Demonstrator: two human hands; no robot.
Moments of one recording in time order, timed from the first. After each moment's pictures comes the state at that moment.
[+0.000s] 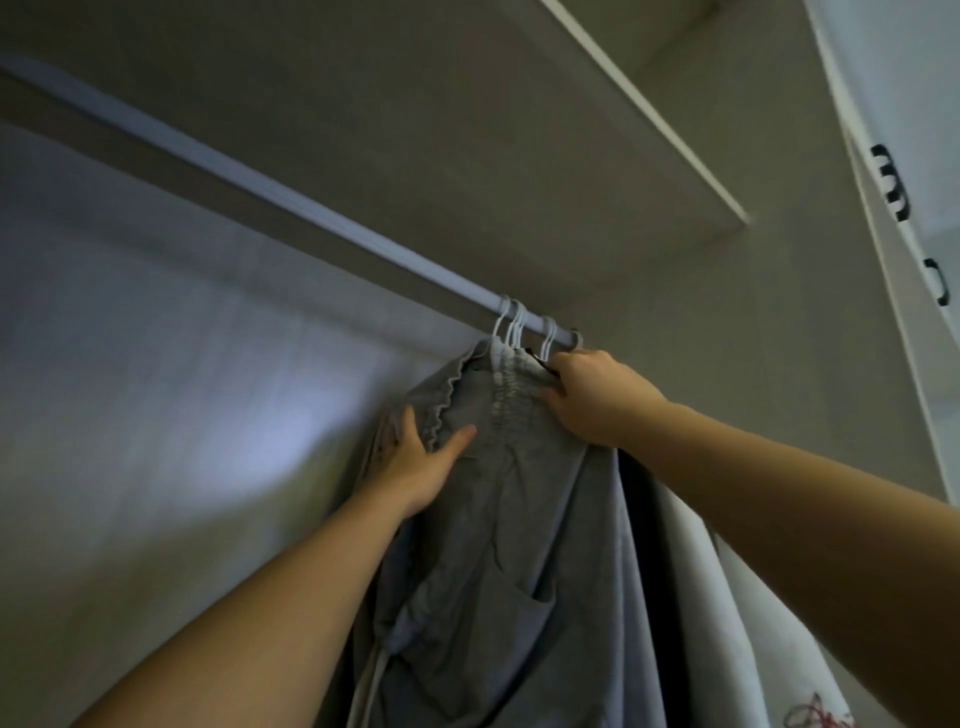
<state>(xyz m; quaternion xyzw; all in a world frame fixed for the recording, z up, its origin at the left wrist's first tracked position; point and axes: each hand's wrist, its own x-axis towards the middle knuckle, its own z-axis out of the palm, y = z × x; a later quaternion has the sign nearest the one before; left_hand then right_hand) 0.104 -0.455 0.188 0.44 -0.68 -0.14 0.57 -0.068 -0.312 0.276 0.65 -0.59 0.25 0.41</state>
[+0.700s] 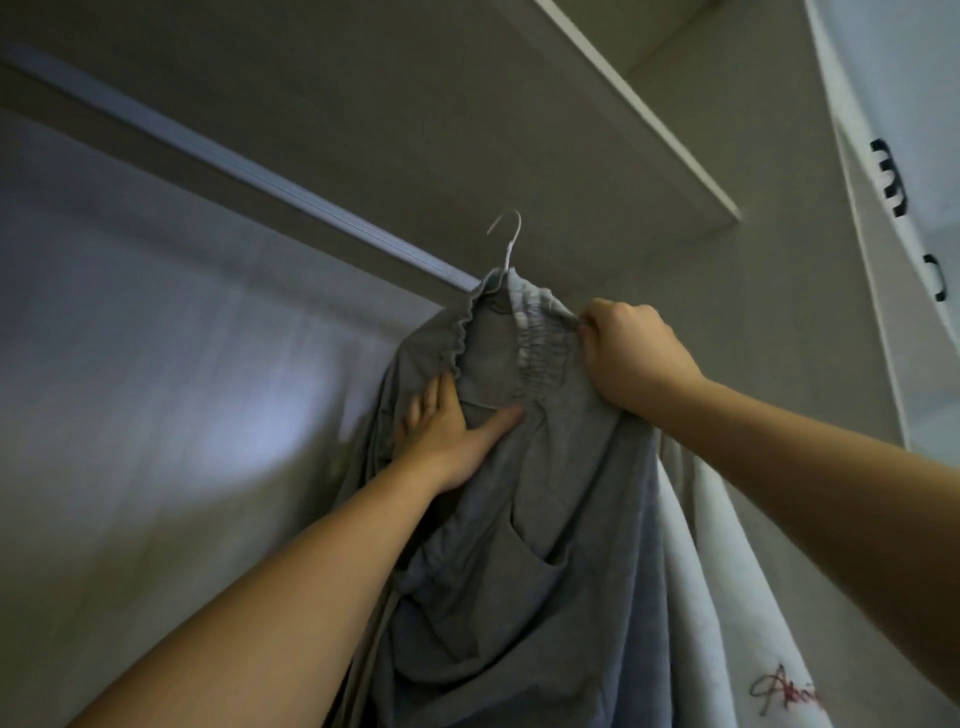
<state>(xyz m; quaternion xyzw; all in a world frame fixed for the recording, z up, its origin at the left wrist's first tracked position) 0.079 -0.403 0.199 0.40 -0.73 -0.04 0.56 -0.086 -0.281 0.286 0.61 -0.50 0.41 0.46</state>
